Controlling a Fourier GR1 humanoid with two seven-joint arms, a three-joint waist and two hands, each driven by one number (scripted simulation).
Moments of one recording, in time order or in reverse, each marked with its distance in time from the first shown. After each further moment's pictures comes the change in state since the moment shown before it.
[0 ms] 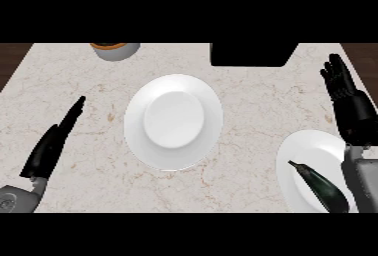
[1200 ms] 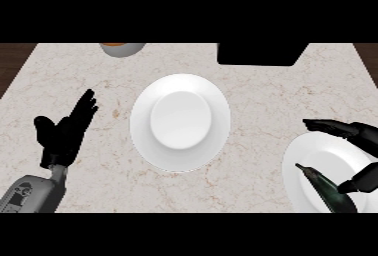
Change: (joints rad) left arm -0.046 -0.179 0.110 0.034 0.216 -0.014 0.086; right arm 0.014 -0.393 0.248 0.346 0.037 0.801 -0.452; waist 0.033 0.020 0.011
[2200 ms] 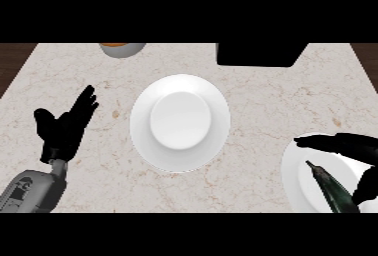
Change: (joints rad) left arm -0.030 -0.016 0.030 0.020 -0.010 -0.021 0.032; right arm -0.143 -0.130 0.420 0.136 0.409 -0.304 -0.310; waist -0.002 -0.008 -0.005
